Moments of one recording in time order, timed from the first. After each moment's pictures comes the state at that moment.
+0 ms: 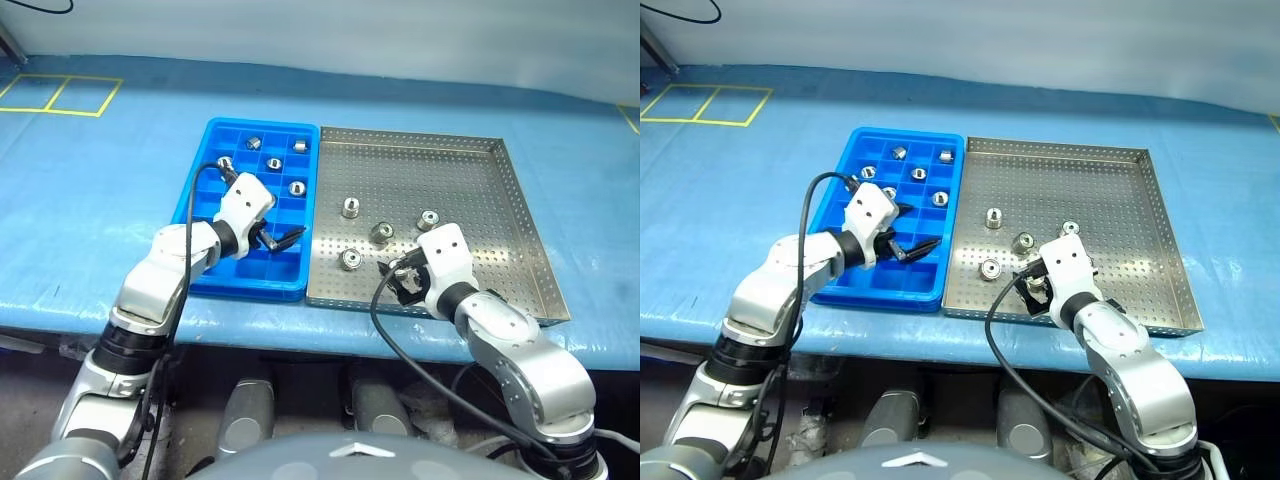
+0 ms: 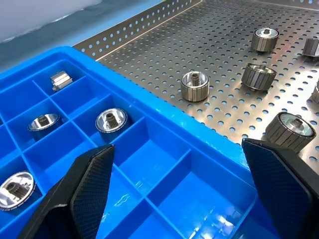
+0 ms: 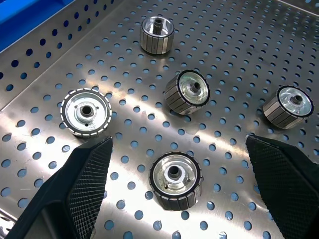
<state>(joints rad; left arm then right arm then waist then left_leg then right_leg) -0.39 0.49 -0.19 -0.26 -0.23 0.67 -0.60 0.02 -0.39 0.06 -0.81 0.22 1.13 0.14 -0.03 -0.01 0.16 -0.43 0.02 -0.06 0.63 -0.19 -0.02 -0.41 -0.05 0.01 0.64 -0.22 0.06</state>
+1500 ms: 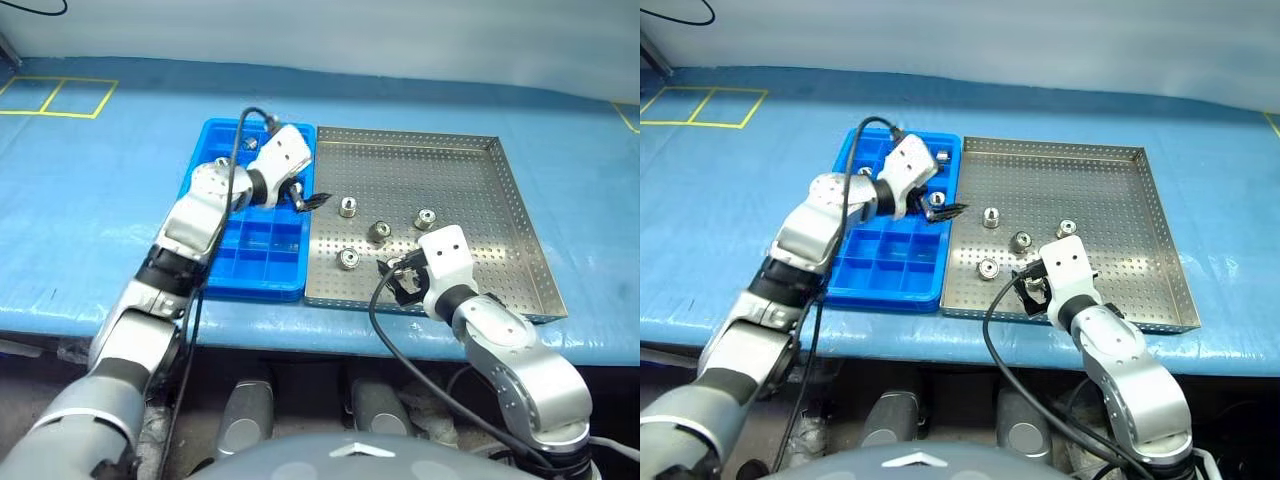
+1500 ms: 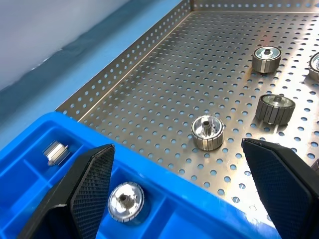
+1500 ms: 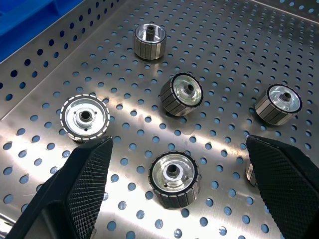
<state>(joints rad) -0.87 0.36 -0.32 0.33 -0.08 0.44 -0.79 0.05 -0.34 0.06 -0.84 0.19 1.11 0.12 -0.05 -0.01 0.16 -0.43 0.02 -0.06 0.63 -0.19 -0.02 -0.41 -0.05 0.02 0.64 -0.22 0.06</state>
